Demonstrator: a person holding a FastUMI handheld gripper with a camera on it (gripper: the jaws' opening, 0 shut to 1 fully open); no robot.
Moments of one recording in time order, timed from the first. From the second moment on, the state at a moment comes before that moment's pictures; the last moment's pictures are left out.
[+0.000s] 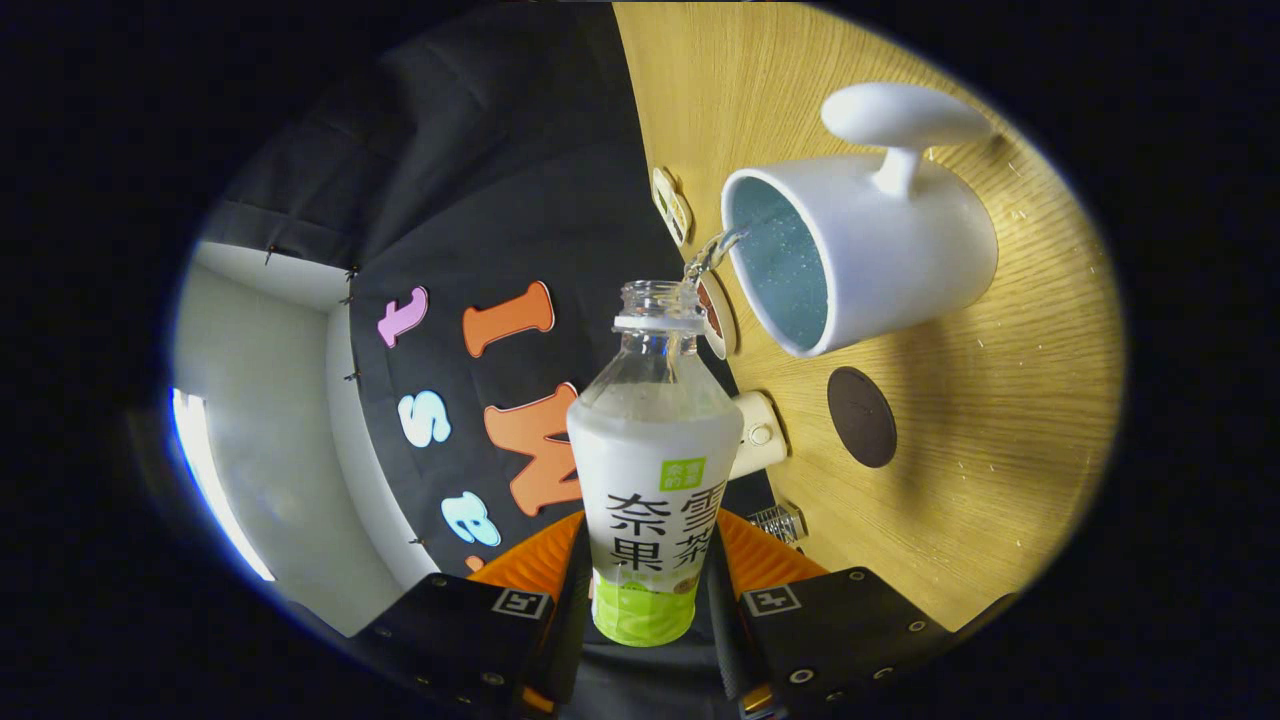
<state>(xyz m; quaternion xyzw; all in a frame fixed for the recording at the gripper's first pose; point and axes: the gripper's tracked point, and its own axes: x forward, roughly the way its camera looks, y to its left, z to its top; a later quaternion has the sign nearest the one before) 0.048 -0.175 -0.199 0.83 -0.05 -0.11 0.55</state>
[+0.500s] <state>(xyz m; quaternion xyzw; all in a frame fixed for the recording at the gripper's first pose) 0.051 -0.177 -0.193 0.84 -0.05 -0.11 0.52</state>
